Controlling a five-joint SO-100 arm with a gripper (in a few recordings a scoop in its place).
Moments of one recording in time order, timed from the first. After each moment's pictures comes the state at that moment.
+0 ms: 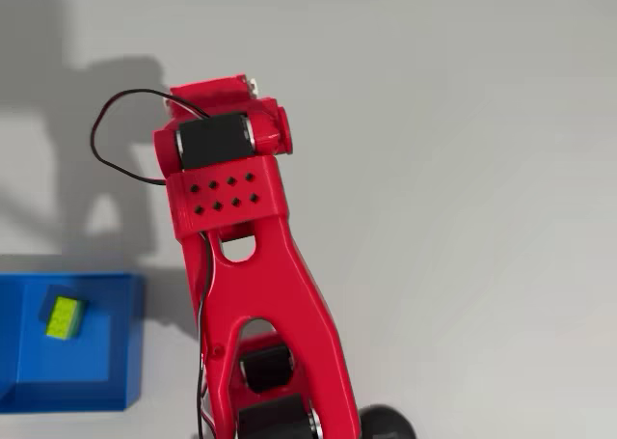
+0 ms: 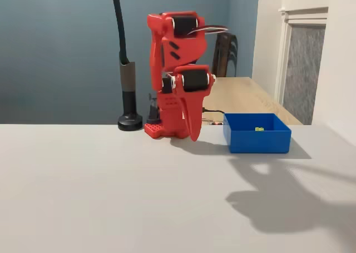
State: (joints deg) arm -9.2 114.2 120.1 54.8 2.6
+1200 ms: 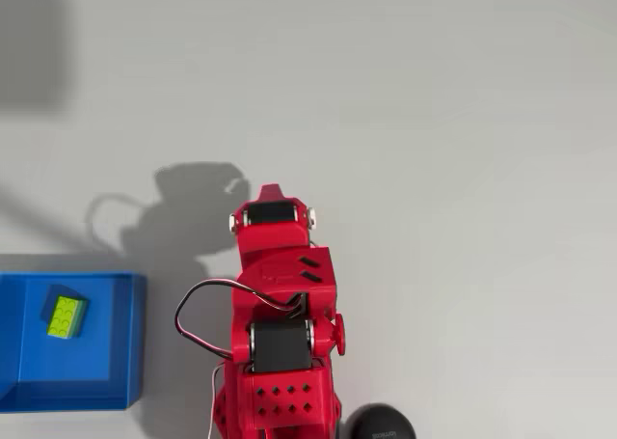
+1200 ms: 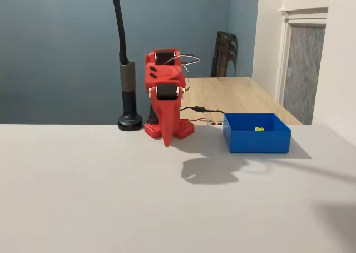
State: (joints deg) arm -0.6 182.9 178.2 46.1 -0.2
